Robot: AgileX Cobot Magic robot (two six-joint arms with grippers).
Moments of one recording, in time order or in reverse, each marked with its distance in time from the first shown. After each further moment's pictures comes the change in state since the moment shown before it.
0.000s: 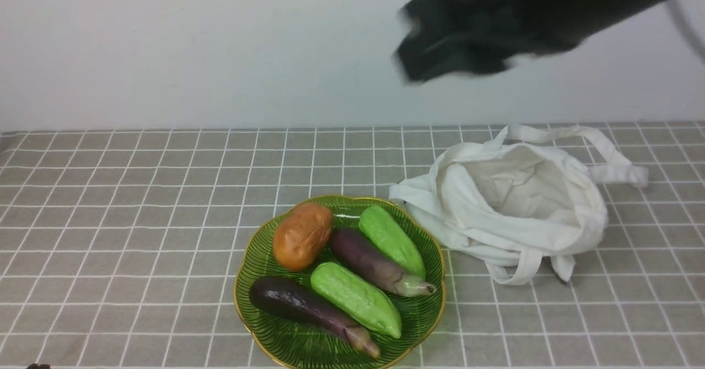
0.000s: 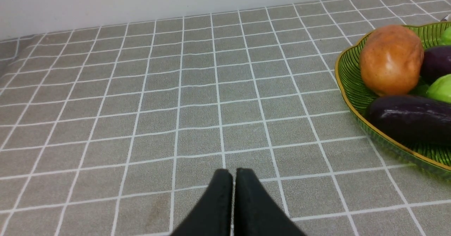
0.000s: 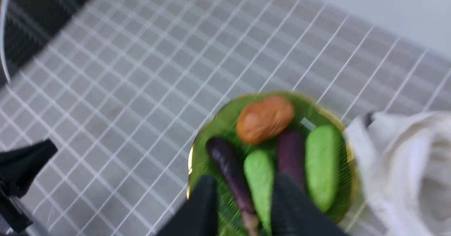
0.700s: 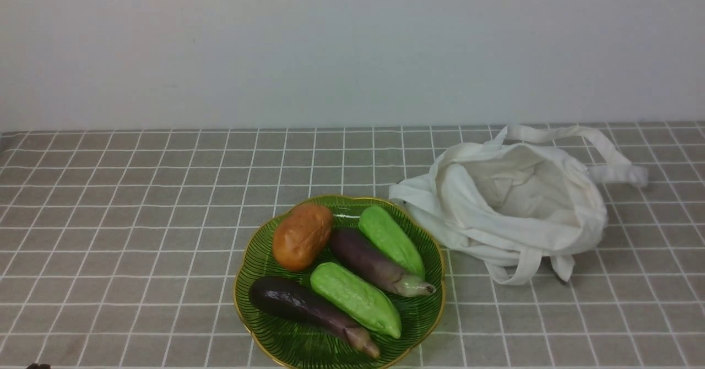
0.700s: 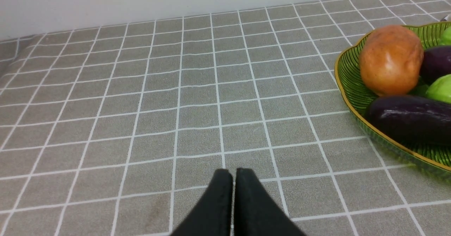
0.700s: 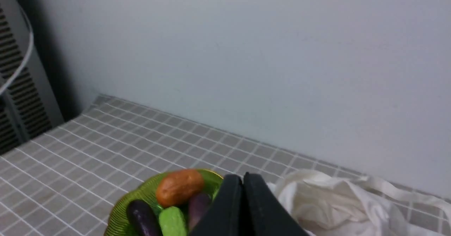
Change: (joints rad) right arm 0.000 -1.142 1.025 -0.311 -0.469 0.108; left arm 0.000 0.000 0.000 0.000 0.000 0.000
